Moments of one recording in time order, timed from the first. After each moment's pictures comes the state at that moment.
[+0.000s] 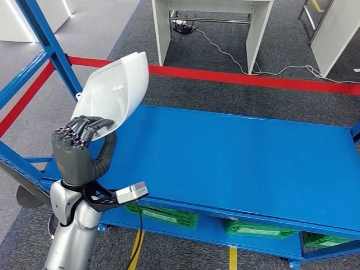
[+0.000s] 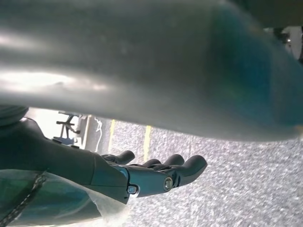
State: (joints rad) left arm -0.19 -0.26 -0.22 -1.67 -1.15 0.70 -0.70; right arm -0.07 0.18 -0.86 -0.21 0.74 -0.12 0.14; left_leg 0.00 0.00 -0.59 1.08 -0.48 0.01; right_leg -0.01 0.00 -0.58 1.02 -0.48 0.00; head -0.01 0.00
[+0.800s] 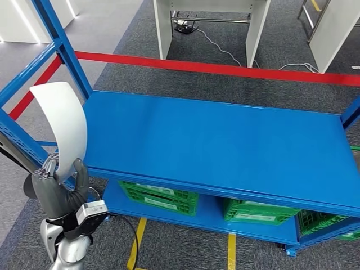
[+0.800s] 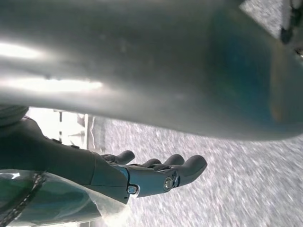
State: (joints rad) left arm 0.07 -0.24 -0.14 -1.72 -0.81 0.70 -0.70; right arm -0.05 0.22 -0.82 -0.21 0.85 -0.33 0.13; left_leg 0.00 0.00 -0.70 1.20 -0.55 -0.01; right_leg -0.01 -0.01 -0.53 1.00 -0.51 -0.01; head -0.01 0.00
